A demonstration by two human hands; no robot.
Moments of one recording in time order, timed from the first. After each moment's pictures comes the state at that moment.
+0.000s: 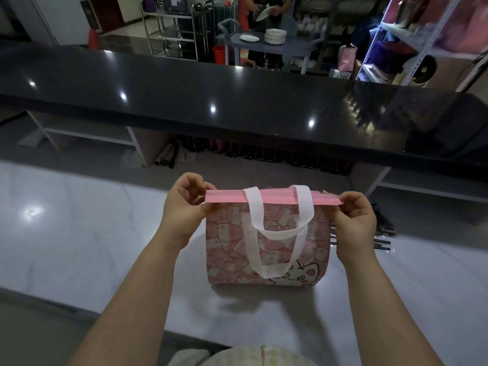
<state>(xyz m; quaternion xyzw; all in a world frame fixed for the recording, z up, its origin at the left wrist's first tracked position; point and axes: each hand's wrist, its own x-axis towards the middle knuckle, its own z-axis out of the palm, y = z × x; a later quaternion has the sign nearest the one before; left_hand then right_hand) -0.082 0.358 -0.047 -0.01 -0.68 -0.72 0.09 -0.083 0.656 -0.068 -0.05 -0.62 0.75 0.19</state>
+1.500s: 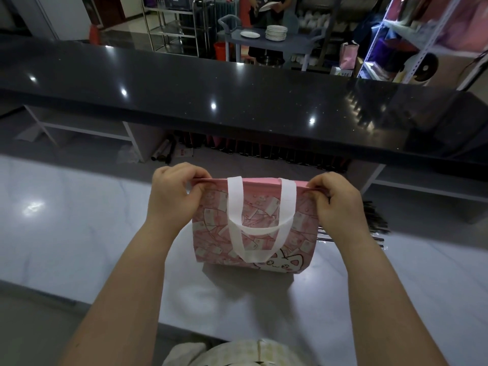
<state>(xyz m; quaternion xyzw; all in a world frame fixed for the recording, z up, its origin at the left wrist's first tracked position) -0.080 0.357 -0.022 -0.12 -0.90 -0.30 0.29 -0.085 0.653 -0.022 0.11 -0.90 0.36 0.21</state>
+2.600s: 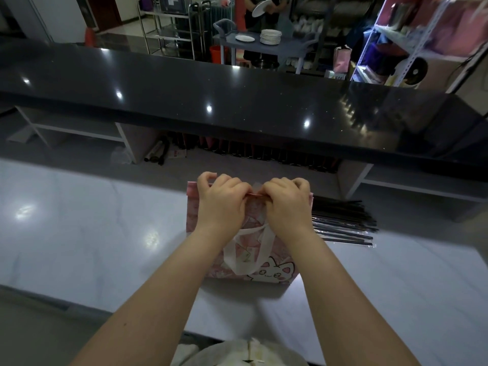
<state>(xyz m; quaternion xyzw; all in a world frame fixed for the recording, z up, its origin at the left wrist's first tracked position) -0.076 0.451 -0.040 -0.13 -0.93 -0.17 0.29 -0.084 0.597 -0.035 0.15 -0.94 0.21 0.24</state>
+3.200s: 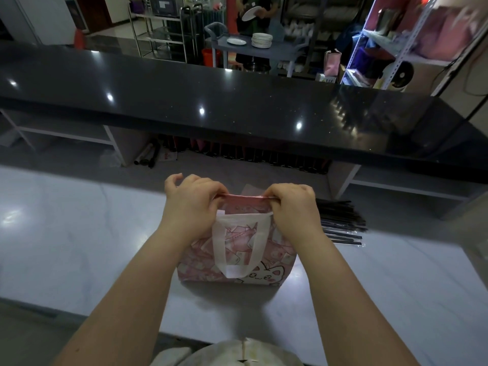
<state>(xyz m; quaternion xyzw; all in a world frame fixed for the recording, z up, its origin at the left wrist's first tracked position) -0.071 0.419 -0.022 -0.09 -0.96 -0.17 0.19 -0.082 0.628 -0.025 0.12 -0.95 0.24 0.16</state>
